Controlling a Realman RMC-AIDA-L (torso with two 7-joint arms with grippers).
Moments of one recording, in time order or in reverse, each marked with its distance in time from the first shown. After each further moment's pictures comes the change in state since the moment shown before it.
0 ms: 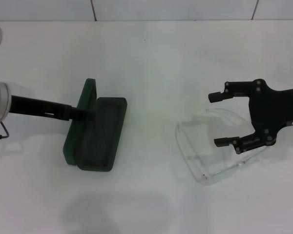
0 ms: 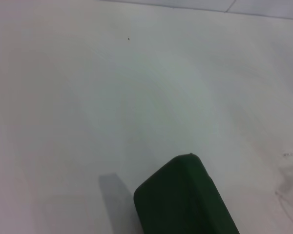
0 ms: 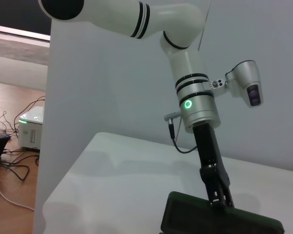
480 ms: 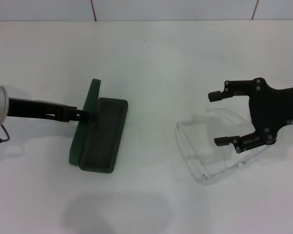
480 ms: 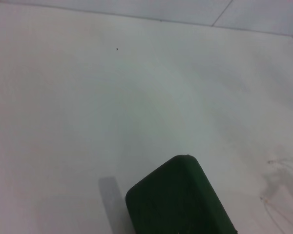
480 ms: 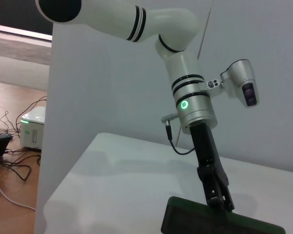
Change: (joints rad) left arm 0.033 0.000 -0.003 0.000 -0.066 0.005 0.039; right arm 0.006 -0.003 0.000 0.000 0.000 -0.004 0.003
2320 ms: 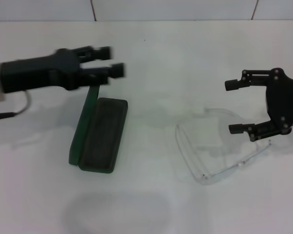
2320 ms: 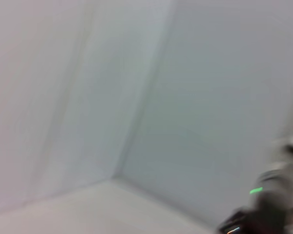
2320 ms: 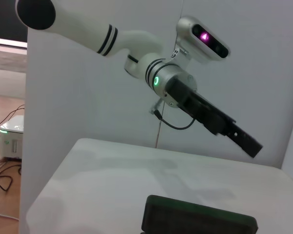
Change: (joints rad) left arm 0.038 0.154 0.267 -0.236 -0.858 0.066 0.556; right arm -0.006 -0.055 0.002 0.051 0.064 -0.002 0.022
